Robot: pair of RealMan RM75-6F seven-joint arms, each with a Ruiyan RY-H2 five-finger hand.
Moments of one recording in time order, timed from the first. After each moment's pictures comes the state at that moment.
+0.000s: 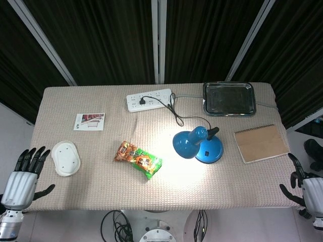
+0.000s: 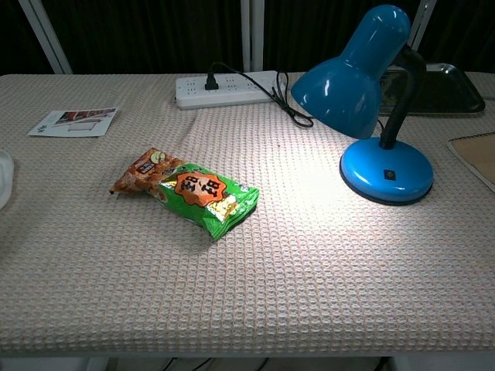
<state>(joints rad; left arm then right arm) -0.05 -1.12 0.01 -1.71 1.67 1.58 0.18 -0.02 -1.10 0.02 -1.52 -1.66 1.62 0.12</state>
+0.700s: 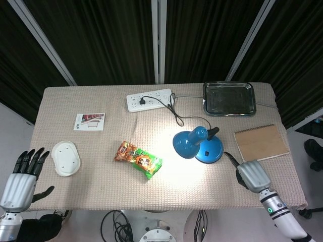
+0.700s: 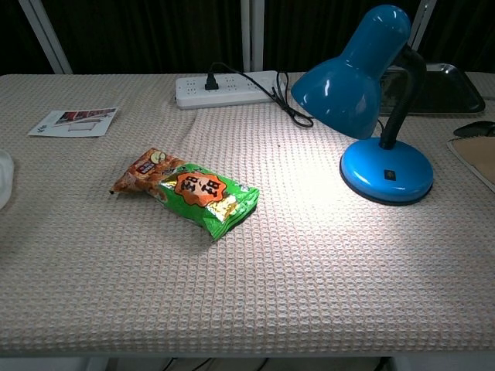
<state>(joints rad) -0.04 -1.11 0.02 -1.73 1.68 1.60 0.19 0.28 -1.20 0.04 -1.67 -1.53 1.07 -0.23</state>
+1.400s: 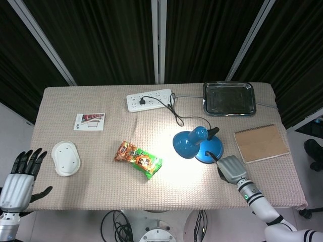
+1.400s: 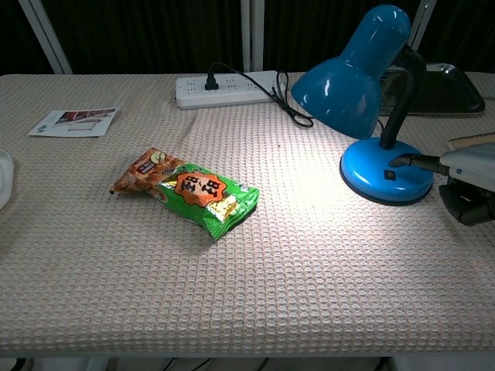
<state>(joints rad) -0.03 -1.11 0.01 -1.70 1.66 1.59 0.17 0.45 -1.33 0.07 -1.66 -1.24 0.87 -0.42</state>
